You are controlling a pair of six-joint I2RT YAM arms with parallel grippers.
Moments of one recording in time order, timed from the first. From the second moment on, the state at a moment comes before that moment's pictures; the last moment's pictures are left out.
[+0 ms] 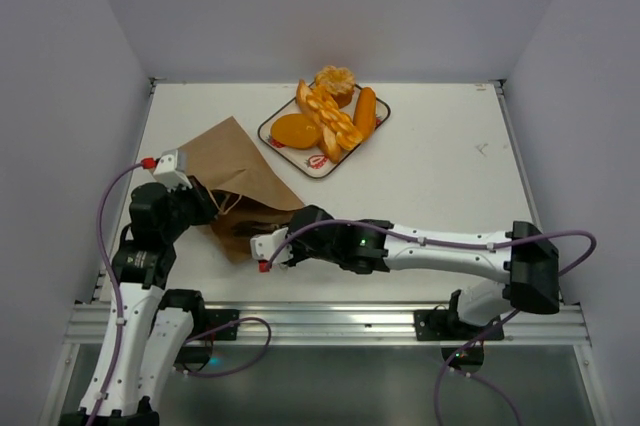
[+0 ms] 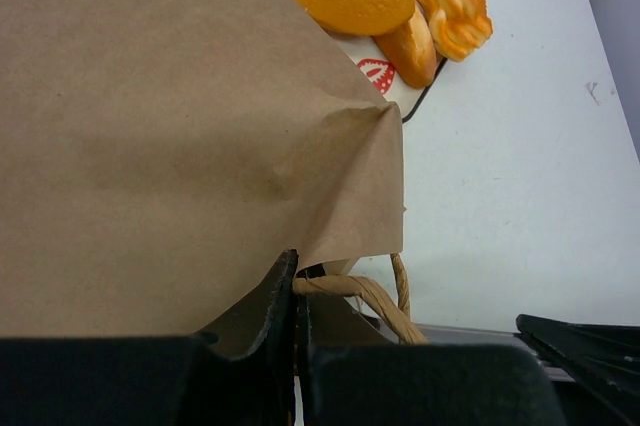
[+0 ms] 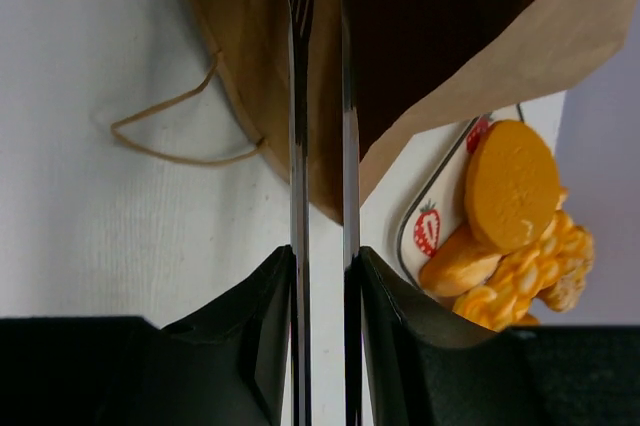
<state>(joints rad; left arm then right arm) -0.05 0.57 0.65 -0.51 0.26 -0.40 1.27 1.47 1.11 -0.36 0.22 -0.73</state>
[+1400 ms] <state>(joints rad) -0.05 0.53 0.65 -0.51 0.31 -0.46 1.33 1.94 1.16 0.16 0.57 -1.03</state>
